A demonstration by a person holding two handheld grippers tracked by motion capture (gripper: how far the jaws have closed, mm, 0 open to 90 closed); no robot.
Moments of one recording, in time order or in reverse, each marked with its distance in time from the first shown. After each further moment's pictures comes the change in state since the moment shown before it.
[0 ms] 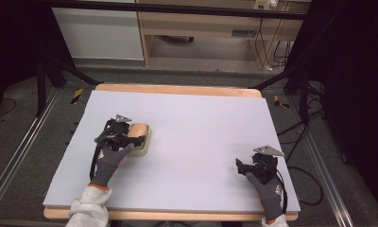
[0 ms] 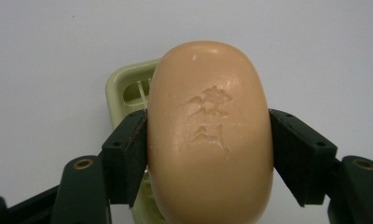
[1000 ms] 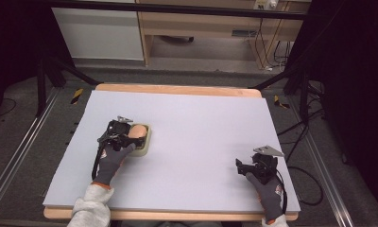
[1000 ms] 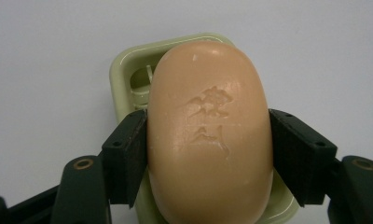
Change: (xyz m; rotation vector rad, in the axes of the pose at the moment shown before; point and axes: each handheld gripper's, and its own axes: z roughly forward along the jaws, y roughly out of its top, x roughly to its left) left arm 0.006 -0.005 0.019 0.047 0.026 -0.020; right arm 0.001 0.000 -0.001 -0.001 0.002 0.004
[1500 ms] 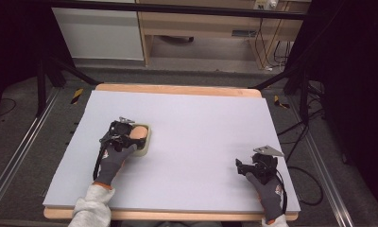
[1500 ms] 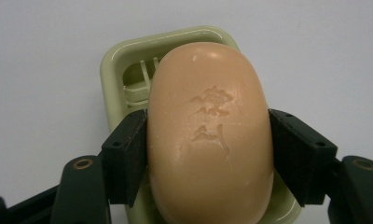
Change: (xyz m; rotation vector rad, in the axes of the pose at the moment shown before) left arm -0.003 -0.001 0.006 0.013 0.002 0.003; right arm 0.000 0.000 0.000 0.002 -0.002 0.001
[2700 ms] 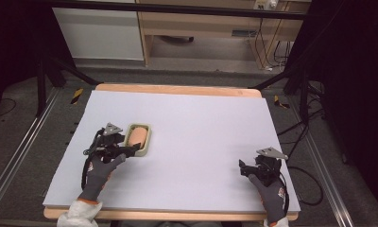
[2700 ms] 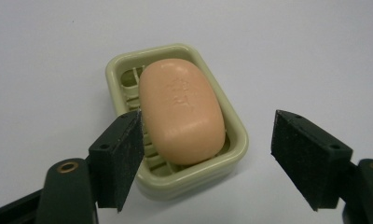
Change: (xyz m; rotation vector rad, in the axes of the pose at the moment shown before) left arm 0.002 -0.031 -0.051 -0.171 -0.086 0.035; right arm -0.005 -0.004 -0.008 -0.008 -0.035 0.003
